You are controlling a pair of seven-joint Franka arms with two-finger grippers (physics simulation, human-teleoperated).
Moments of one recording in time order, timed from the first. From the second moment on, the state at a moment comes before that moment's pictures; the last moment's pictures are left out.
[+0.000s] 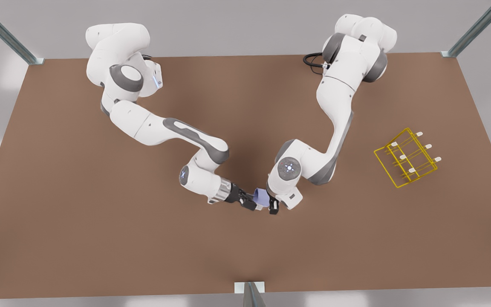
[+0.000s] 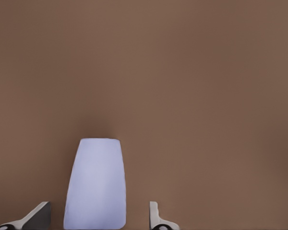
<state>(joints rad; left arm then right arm) -0.50 0.88 -0.11 -1.16 0.06 2.09 -2.06 0.01 1.26 0.92 -1.34 -0.06 2.91 1.00</state>
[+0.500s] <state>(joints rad) -0.53 0.97 -0.11 -1.15 0.09 2.11 -2.07 -0.27 0.41 0.49 -1.36 -0.21 2.02 0.79</state>
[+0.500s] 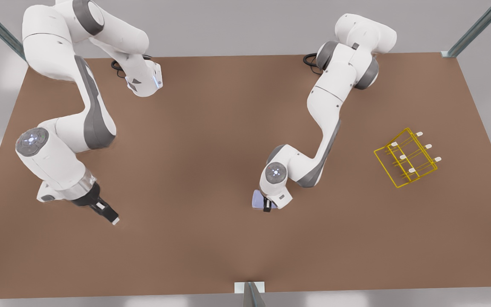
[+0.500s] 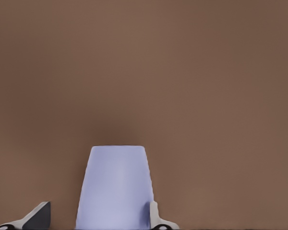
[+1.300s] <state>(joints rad) -0.52 0.92 -0.12 -1.10 0.08 2.08 -2.03 -0.02 0.33 0.15 -1.36 -0.14 1.65 0.18</state>
